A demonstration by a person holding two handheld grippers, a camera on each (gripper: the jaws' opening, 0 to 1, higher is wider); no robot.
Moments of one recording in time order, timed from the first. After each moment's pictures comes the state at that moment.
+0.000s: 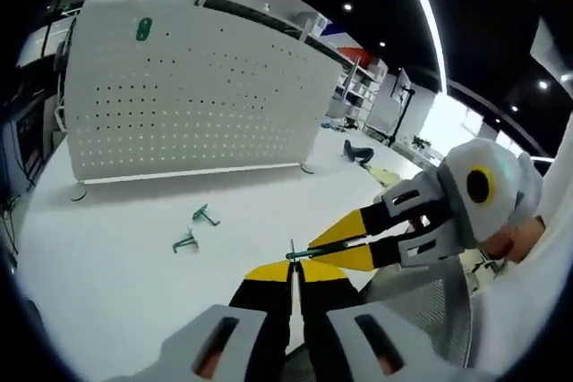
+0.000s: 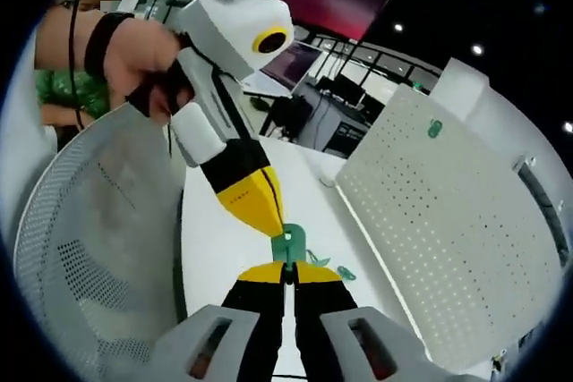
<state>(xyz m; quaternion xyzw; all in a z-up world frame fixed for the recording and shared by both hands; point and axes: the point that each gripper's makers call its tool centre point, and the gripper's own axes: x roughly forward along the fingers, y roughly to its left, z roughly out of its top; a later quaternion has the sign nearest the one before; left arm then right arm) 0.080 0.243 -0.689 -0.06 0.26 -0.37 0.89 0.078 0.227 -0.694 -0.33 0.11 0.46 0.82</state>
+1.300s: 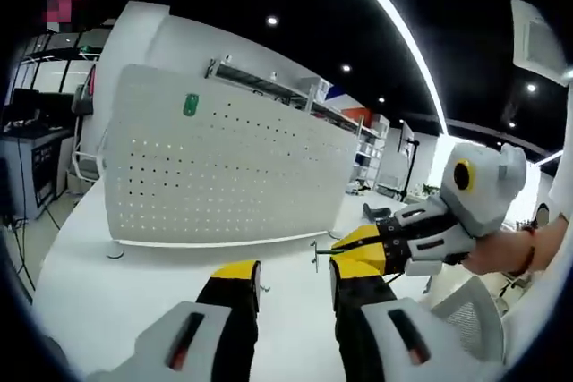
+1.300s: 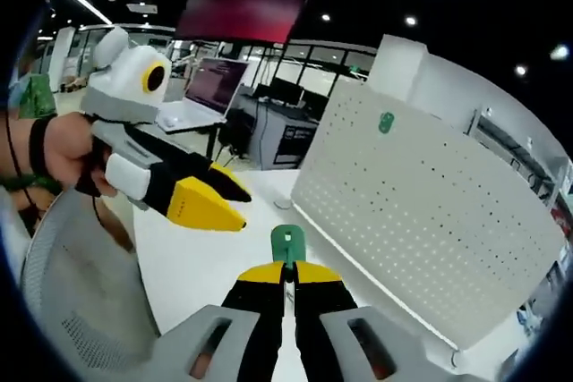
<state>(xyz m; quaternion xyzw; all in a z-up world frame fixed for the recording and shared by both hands) 0.124 0.322 -0.646 -0.10 0.10 -0.34 0.93 0.138 0.265 -0.652 -0.21 0.12 0.35 0.90</state>
